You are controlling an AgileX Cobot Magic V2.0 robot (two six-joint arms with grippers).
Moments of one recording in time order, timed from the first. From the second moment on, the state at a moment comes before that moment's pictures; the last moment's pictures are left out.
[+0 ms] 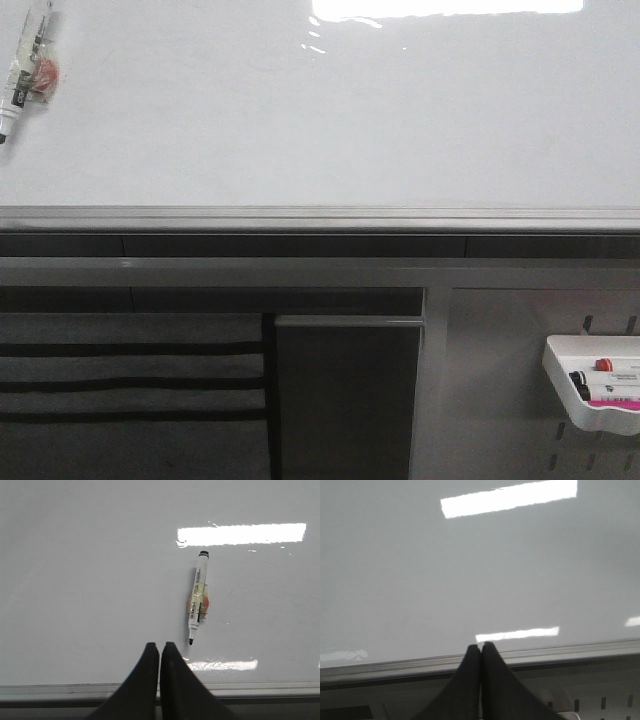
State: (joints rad) left arm -0.07 0.00 0.01 -0.06 -0.07 0.04; right arm -0.03 -0.01 0.01 -0.05 0.00 0.13
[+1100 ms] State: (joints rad) left arm -0.07 0.05 -0.23 -0.14 0.12 0.04; right arm -0.03 0.04 -0.20 -0.08 0.24 0.13
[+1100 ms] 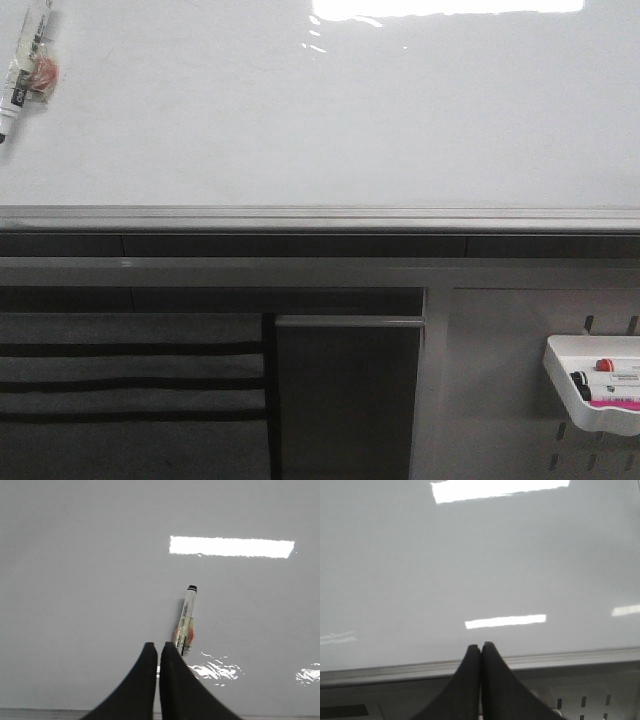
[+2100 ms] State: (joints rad) left arm -0.09 0.57 -0.56 -0.02 0.38 0.04; right arm 0.12 0.69 -0.74 0.22 0.74 -0.22
